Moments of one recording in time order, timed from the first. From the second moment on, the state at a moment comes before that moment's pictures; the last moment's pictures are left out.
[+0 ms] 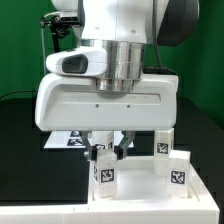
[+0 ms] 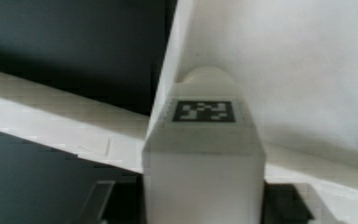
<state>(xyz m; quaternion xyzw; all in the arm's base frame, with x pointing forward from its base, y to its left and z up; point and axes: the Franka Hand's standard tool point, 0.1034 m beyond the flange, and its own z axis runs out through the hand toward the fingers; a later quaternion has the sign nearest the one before) 0.639 -0.001 0.090 0.99 0.12 0.05 0.05</state>
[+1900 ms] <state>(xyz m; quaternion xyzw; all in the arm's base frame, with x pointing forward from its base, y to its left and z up) 0.627 0.003 0.083 0.95 -0.31 0.05 0.01</state>
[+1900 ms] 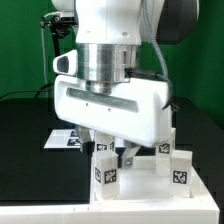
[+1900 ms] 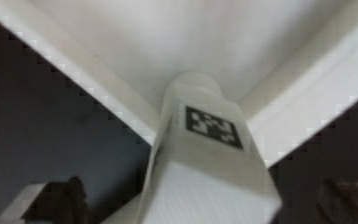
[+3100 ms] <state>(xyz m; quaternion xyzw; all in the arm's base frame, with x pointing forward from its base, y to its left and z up) 0.633 0.000 0.085 0.99 0.13 0.04 0.05</state>
